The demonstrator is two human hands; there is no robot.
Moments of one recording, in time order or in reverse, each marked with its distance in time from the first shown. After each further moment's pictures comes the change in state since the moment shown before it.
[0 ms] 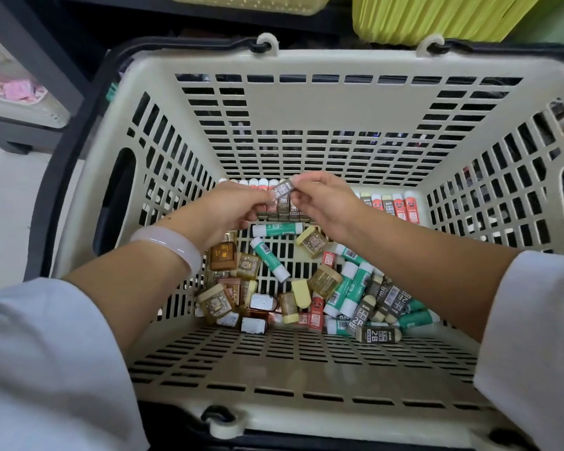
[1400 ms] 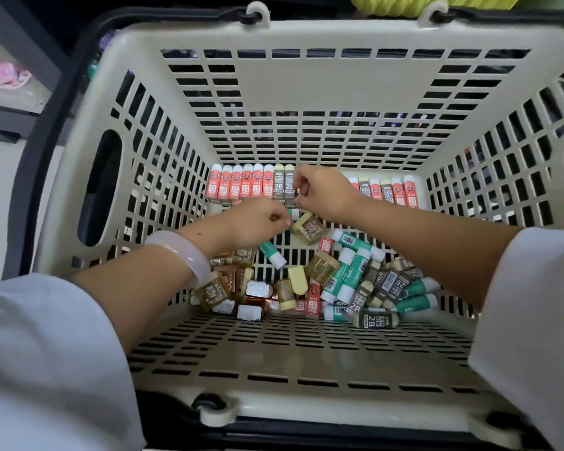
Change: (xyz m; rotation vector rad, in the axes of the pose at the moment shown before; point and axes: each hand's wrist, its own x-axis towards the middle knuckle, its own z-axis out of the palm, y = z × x) left_hand -0.001 -0.021 0.025 0.748 -0.275 0.363; right_hand 0.012 0.005 -0.021 -1.406 -0.126 -0.455
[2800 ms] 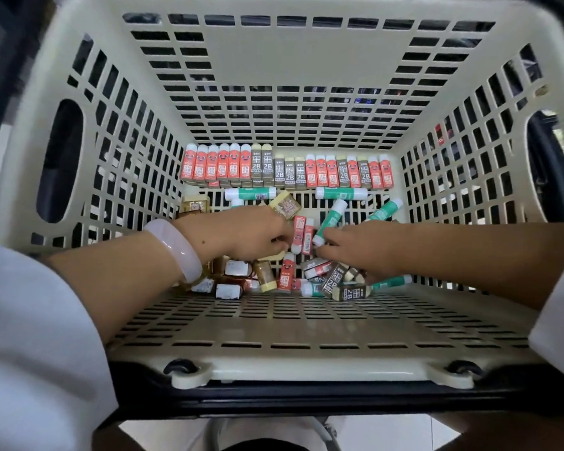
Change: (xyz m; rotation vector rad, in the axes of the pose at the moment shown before) left_hand -0.004 0.020 0.030 0.551 -0.268 0.319; right_hand -0.107 0.036 -0.015 -0.871 -0.734 -0.363
